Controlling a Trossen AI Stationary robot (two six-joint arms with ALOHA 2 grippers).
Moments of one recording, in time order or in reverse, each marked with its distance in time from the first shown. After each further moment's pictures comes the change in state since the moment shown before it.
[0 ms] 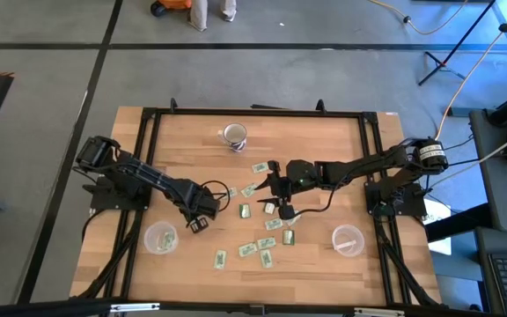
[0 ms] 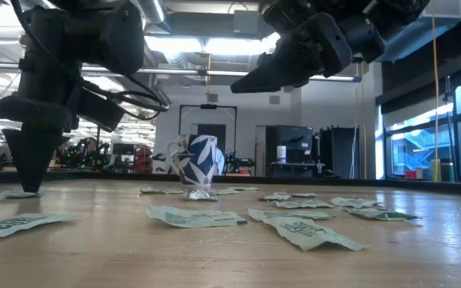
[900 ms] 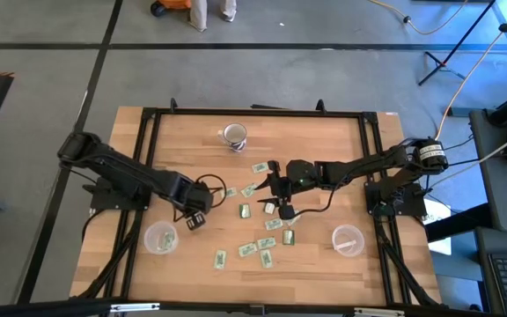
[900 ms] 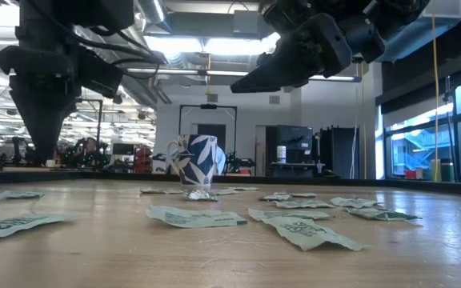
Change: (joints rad) left arm 0.000 -0.216 -0.003 -0.017 -0.027 0.033; right arm 0.000 0.000 0.000 0.000 0.000 -0.003
